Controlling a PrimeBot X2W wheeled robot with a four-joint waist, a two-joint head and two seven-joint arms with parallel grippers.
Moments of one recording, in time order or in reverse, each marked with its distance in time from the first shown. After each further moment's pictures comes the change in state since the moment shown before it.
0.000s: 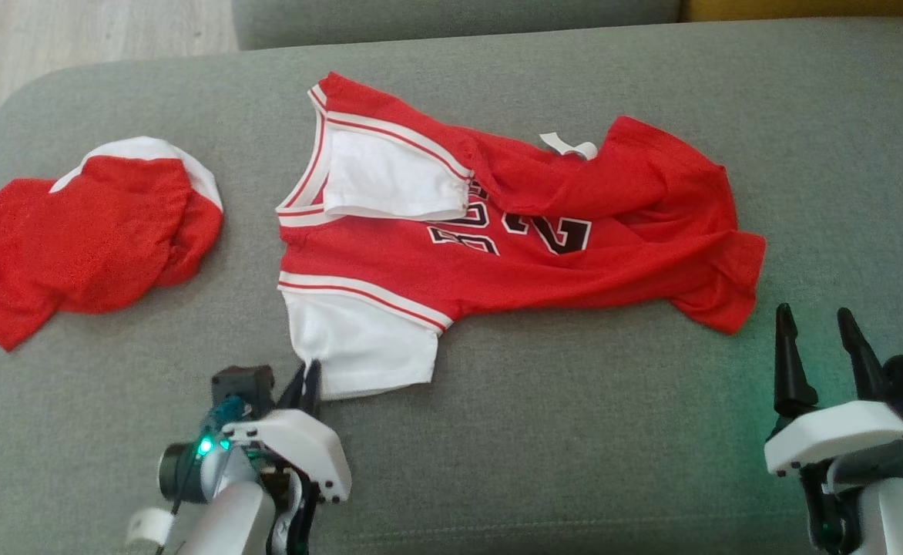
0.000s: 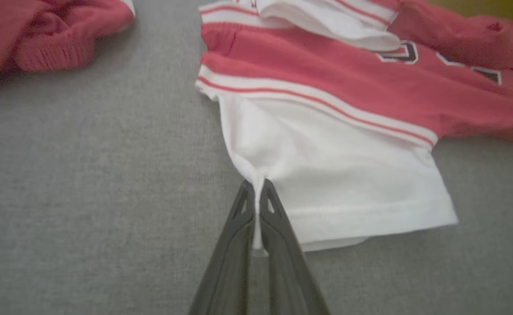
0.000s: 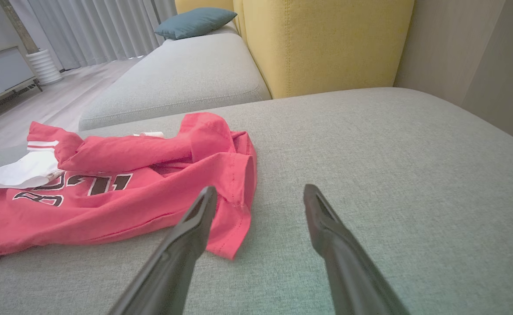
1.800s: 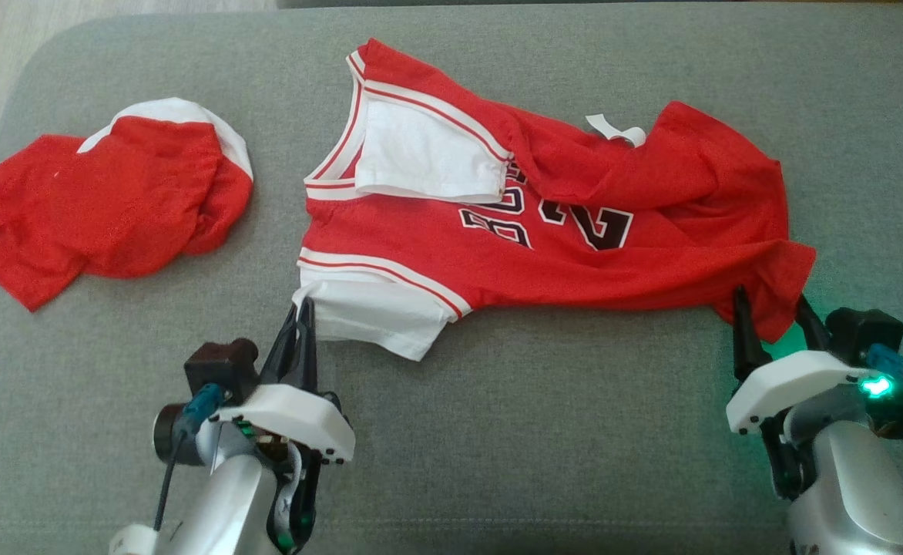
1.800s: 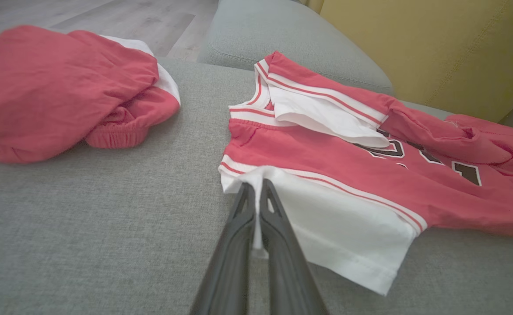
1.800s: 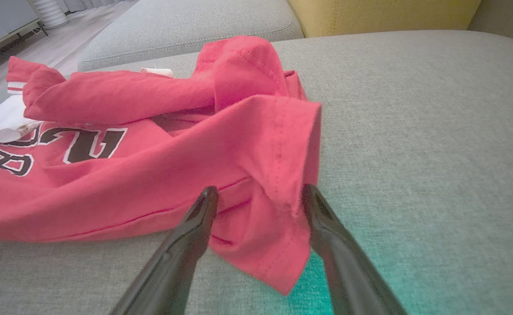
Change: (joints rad) left arm -0.001 -0.008 0.021 -0.156 -0.019 0.019 -0.149; right arm -0.230 0.000 0.014 0.353 -0.073 0.000 -0.019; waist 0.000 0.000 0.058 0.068
